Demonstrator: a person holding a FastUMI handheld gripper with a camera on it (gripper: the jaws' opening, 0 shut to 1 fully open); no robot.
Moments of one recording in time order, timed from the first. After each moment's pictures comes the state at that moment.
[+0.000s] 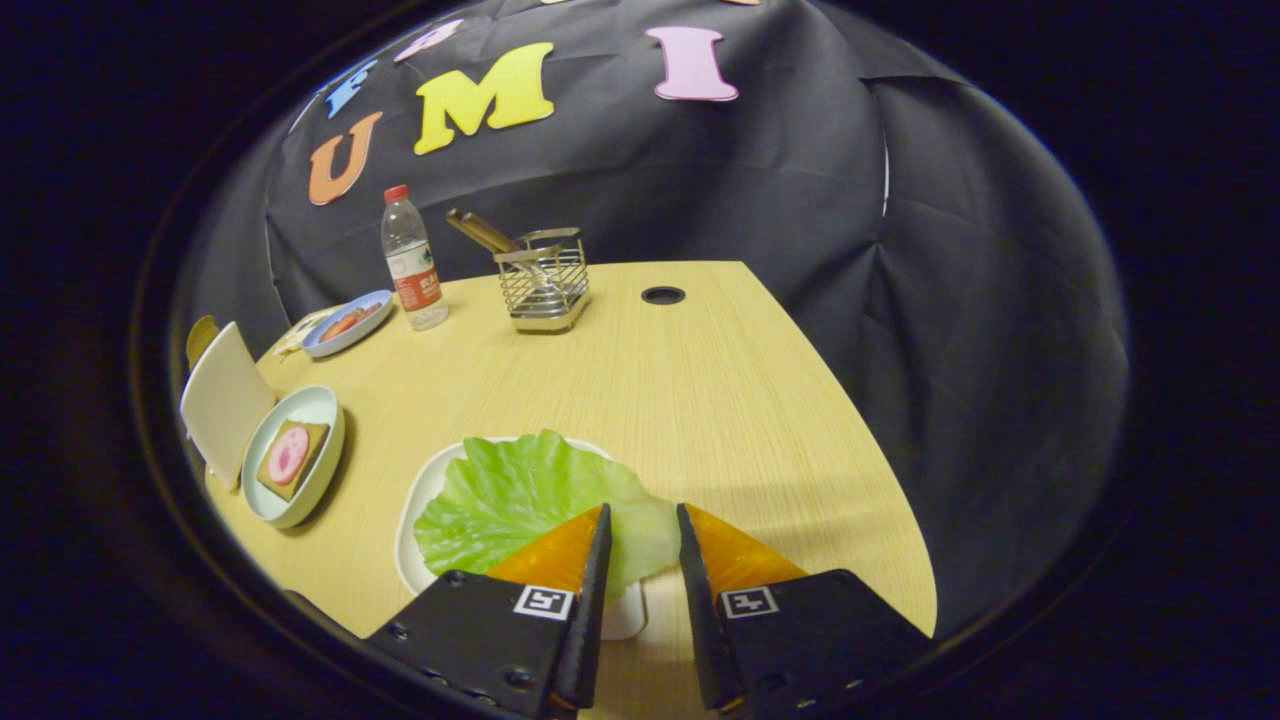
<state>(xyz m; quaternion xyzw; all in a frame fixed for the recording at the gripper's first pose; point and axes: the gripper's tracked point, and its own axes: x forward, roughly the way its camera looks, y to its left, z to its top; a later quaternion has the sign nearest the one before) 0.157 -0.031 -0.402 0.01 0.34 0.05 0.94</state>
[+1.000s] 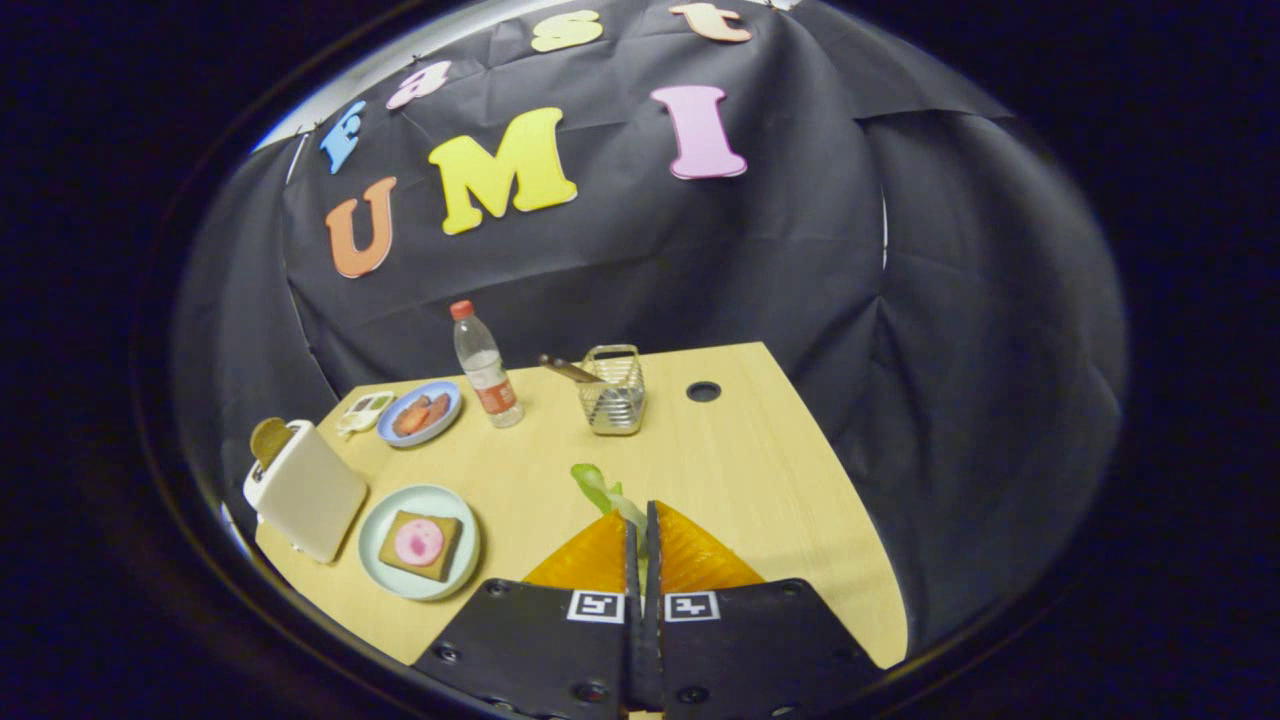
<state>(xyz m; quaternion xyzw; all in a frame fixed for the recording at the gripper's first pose) 0.118 0.034 -0.241 0.06 0.28 0.08 0.96</state>
